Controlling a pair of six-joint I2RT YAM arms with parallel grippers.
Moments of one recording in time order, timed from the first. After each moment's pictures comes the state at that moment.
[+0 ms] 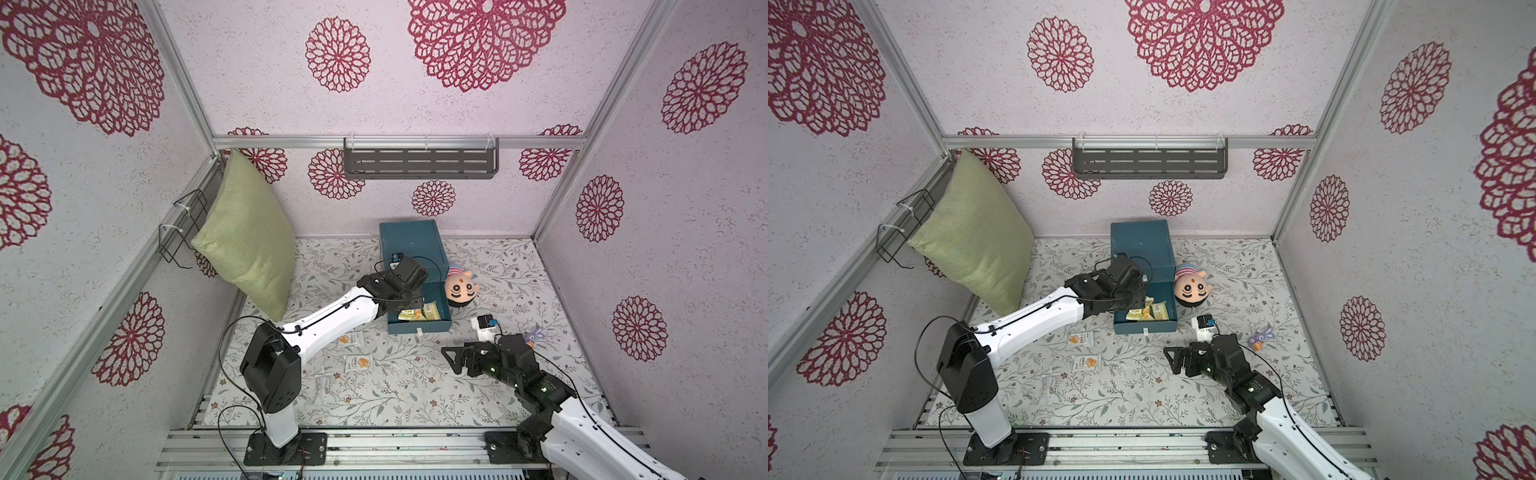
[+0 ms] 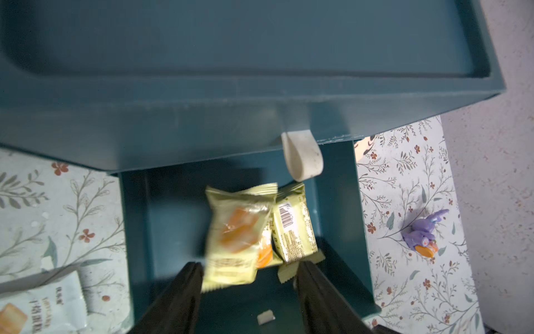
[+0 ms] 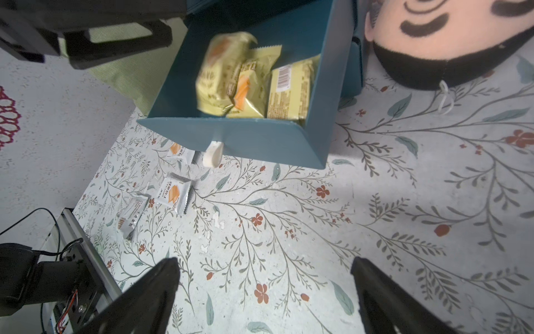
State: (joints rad) left arm -0.81 1.79 1.56 -0.68 -0.20 -0.76; right arm 0.57 0.66 0.33 -0.19 -0.20 0.49
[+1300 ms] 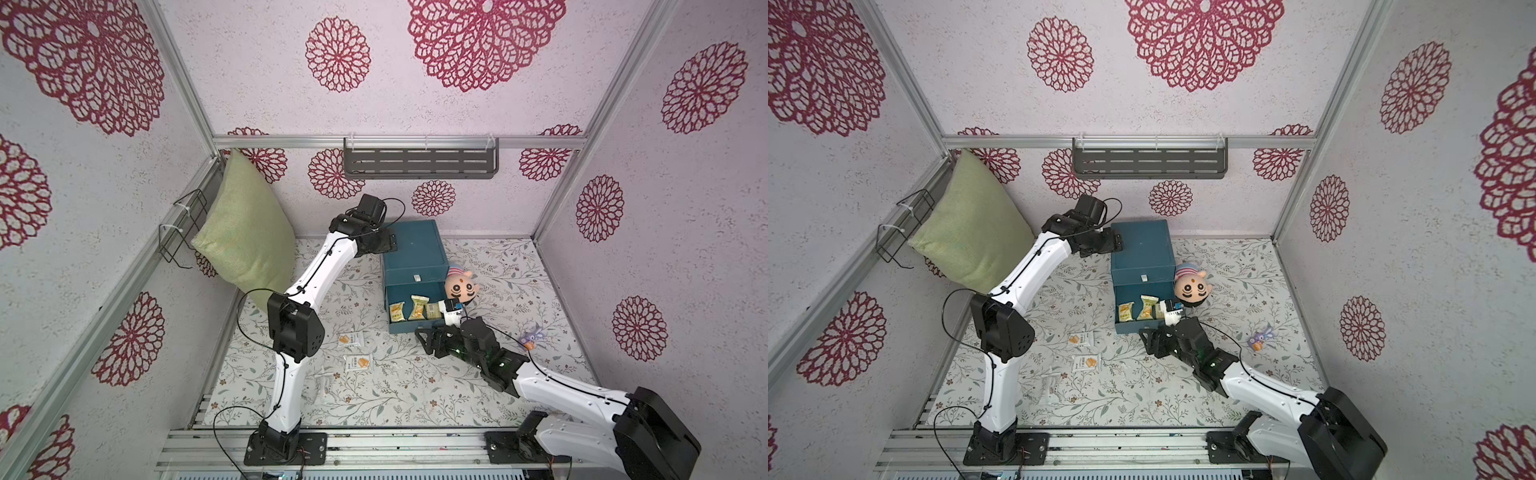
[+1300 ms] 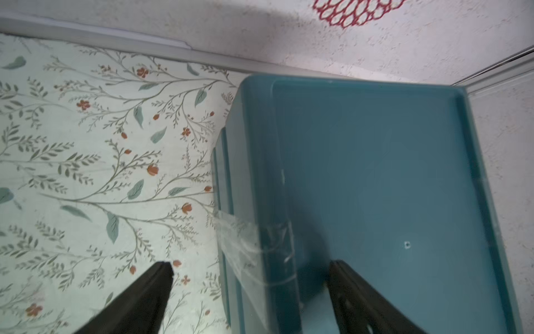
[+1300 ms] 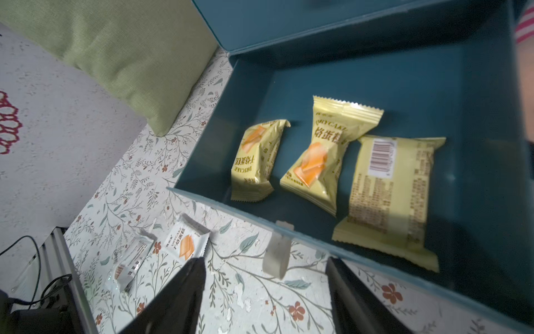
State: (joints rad) left arm -0.45 2.18 2.29 -1.02 -0.01 -0.52; right arm 0.77 1.15 0.48 0.23 -0.01 0.51
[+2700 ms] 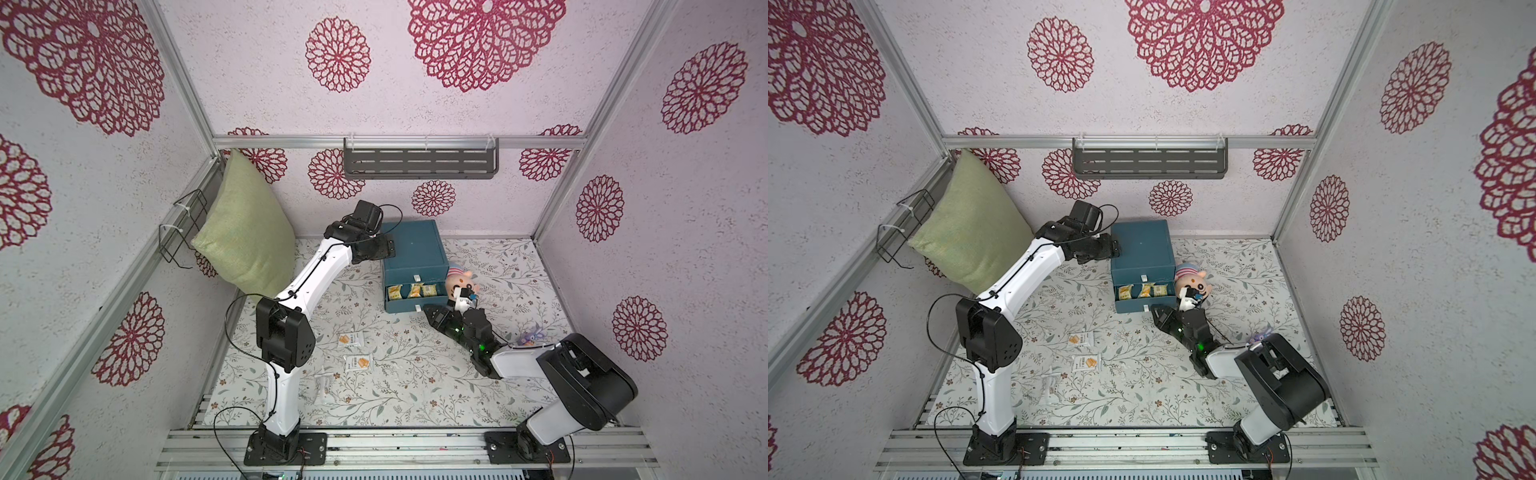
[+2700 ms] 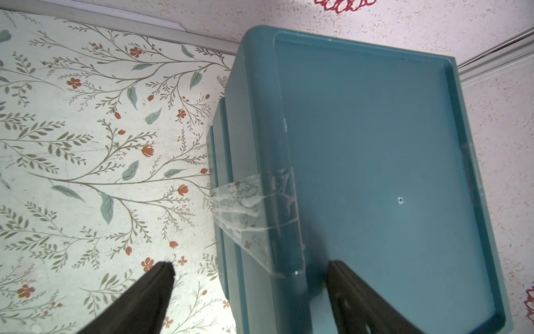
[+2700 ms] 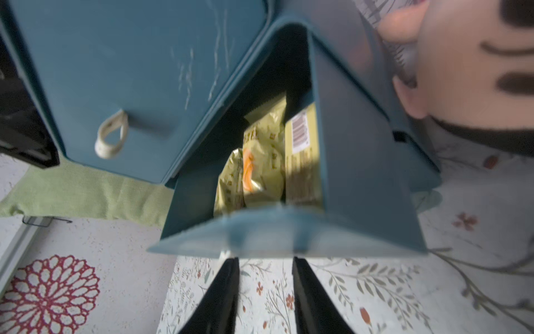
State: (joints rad) left arm -0.45 2.06 2.09 -0.92 0.01 -0.52; right arm 0.57 1.59 0.47 0.86 -0.10 0.99
